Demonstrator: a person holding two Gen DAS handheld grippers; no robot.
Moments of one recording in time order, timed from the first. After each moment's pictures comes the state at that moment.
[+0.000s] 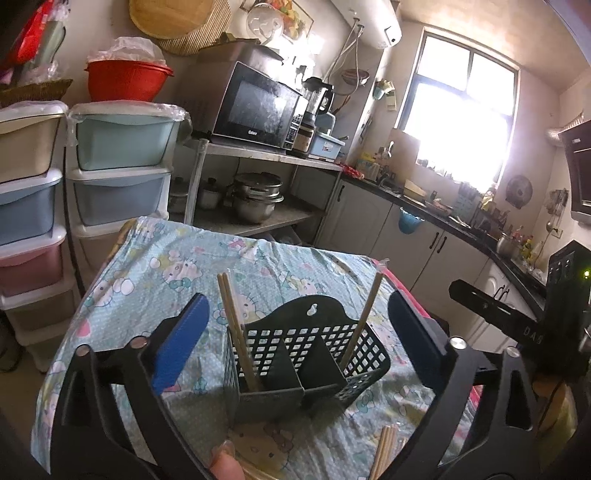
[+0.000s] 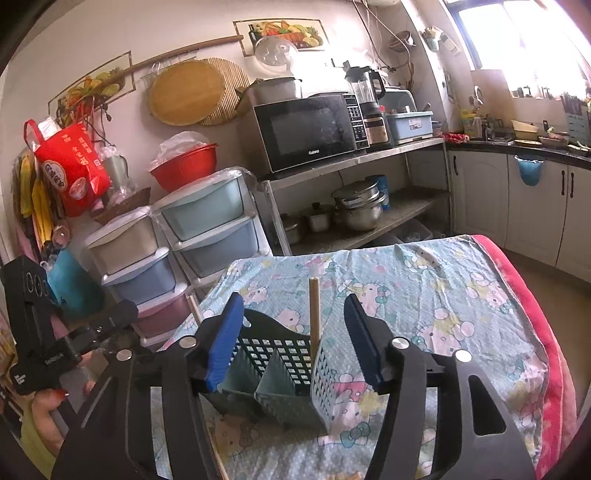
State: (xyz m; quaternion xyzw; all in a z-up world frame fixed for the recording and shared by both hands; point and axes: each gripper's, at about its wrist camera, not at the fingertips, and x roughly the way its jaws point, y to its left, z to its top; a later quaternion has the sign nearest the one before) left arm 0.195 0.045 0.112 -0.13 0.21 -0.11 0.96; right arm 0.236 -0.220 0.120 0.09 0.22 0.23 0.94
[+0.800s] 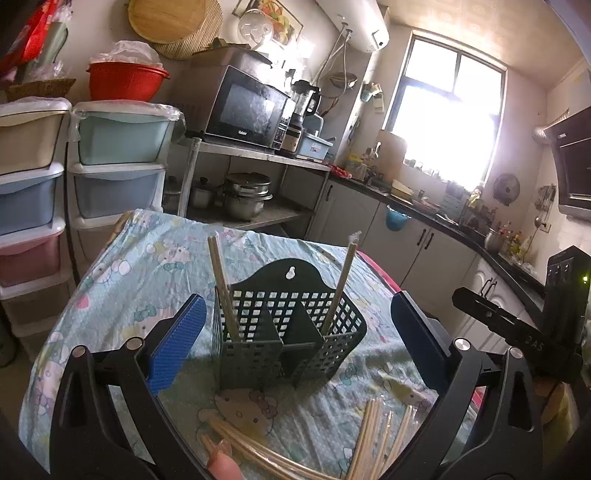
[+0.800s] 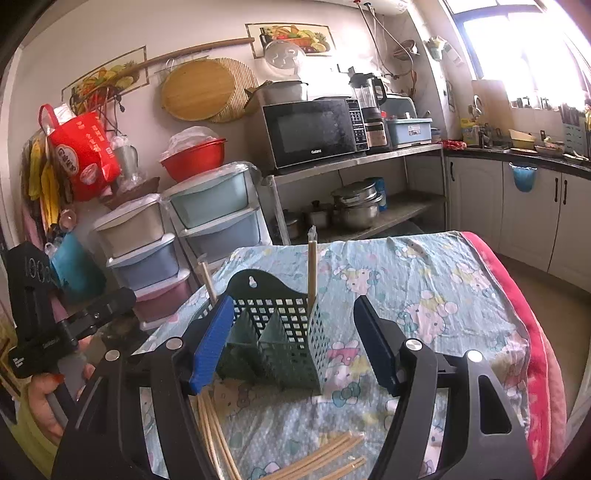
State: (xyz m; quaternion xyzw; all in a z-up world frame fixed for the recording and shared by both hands) left arm 0.147 0.034 0.096 -0.13 0.20 -0.12 0.96; right arm 0.175 -0.238 0.104 0.07 0.21 0.24 0.95
